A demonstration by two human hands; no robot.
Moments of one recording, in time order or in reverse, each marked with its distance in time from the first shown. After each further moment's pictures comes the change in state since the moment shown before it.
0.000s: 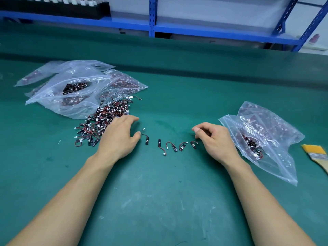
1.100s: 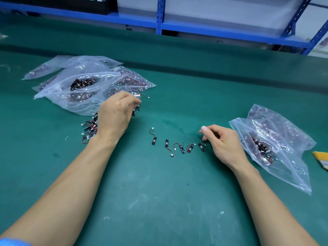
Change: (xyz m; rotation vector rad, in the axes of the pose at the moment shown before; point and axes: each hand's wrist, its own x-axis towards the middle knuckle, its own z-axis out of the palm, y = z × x) left_hand 0.038 -0.017 -0.025 -0.026 0.508 0.313; right_hand -0.002 -0.002 0.002 0.044 0.012 0.001
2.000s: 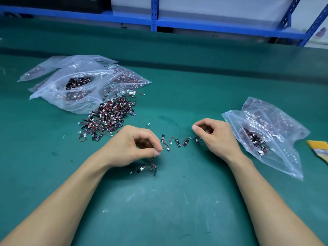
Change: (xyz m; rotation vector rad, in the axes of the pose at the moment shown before) left_hand -0.047 0.062 -0.038 -0.923 -0.745 -0.228; right_hand -0.003 -0.002 0.001 -0.038 -0.025 -0.066
